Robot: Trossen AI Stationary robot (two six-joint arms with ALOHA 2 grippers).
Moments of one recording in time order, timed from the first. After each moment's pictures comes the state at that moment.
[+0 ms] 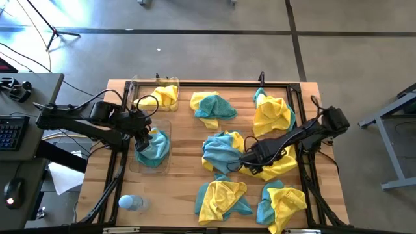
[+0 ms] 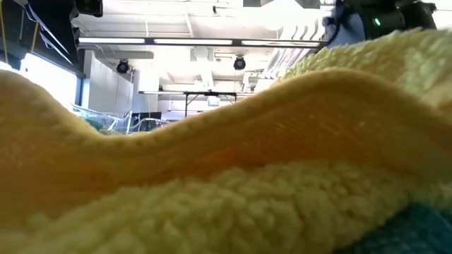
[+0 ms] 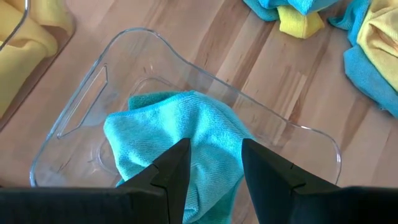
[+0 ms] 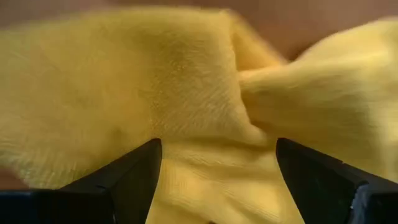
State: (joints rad) left arm -0.08 0.86 0.96 -1.20 -0.12 -0.57; right arm 0.32 1.67 0.91 -1.01 -0.13 1.34
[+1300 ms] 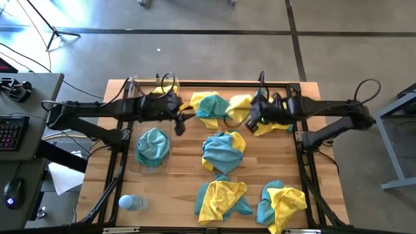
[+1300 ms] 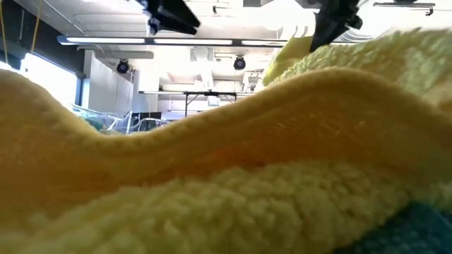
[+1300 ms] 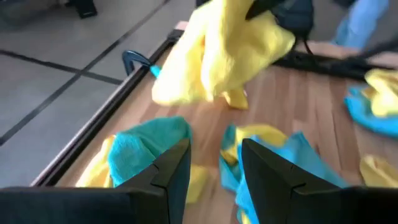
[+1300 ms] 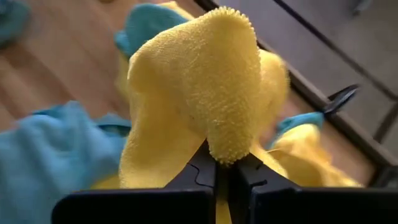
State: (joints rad) left arm 0.09 1.20 1.06 -0.34 -0.25 -0.11; right arm -0.01 1.31 1.34 -1.14 0.55 0.57
